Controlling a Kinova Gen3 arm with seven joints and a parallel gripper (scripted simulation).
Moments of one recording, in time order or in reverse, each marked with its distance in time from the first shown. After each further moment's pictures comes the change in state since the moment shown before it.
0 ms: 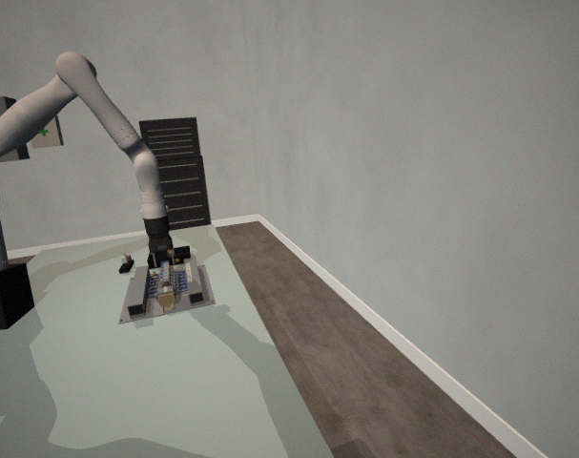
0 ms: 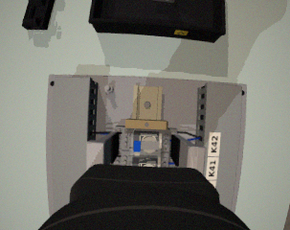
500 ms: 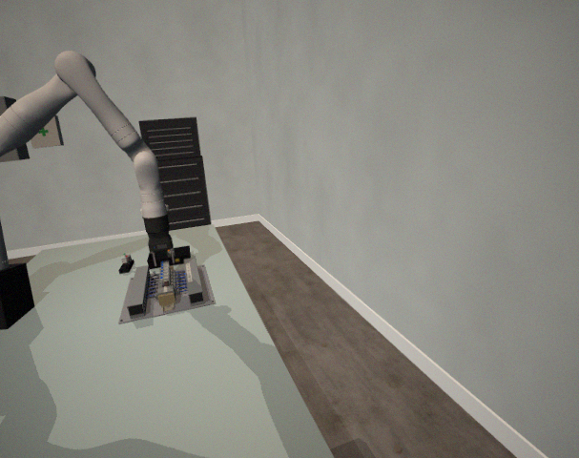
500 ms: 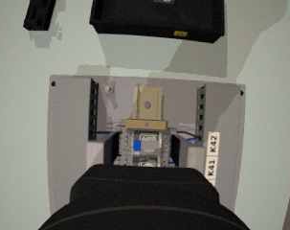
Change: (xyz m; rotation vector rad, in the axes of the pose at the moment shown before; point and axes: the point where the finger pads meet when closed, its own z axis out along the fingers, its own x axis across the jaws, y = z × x) arm 0.000 0.000 -0.003 0.000 0.000 0.000
